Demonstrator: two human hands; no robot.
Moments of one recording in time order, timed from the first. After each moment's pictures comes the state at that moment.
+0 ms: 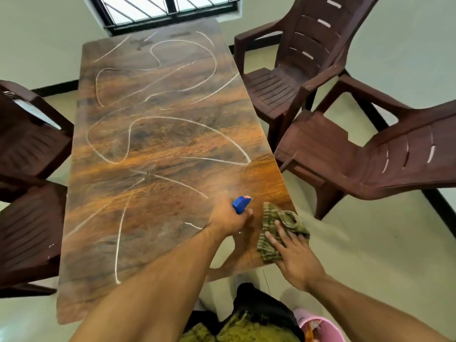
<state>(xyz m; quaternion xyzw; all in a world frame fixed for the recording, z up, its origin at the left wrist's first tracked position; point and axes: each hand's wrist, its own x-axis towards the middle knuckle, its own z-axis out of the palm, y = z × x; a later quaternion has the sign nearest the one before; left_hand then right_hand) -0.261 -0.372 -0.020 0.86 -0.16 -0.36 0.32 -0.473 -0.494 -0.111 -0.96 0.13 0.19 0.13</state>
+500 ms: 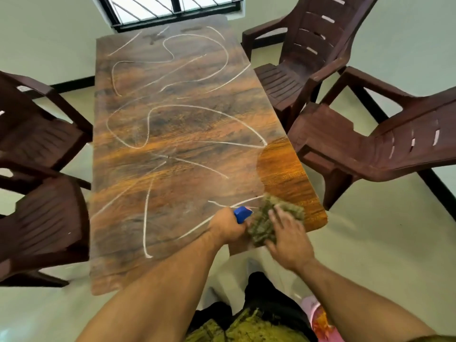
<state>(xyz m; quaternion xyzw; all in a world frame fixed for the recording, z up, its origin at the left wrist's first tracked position) -0.279 -0.267 -0.033 0.88 -0.20 -0.40 0.18 -0.447 -0.399 -0.109 -0.96 0.24 0.13 0.11</state>
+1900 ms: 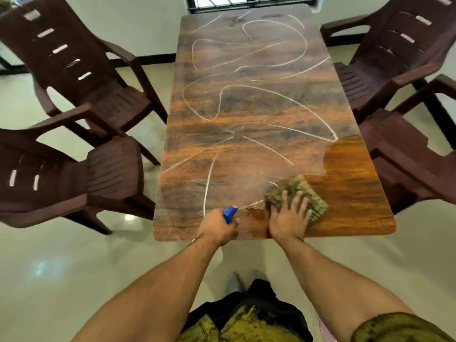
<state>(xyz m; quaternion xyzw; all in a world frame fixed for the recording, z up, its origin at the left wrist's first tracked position) -0.269 -0.072 -0.051 0.92 -0.03 -0.31 0.25 -0.337 -0.251 -0.106 -0.90 0.37 0.15 0.16</state>
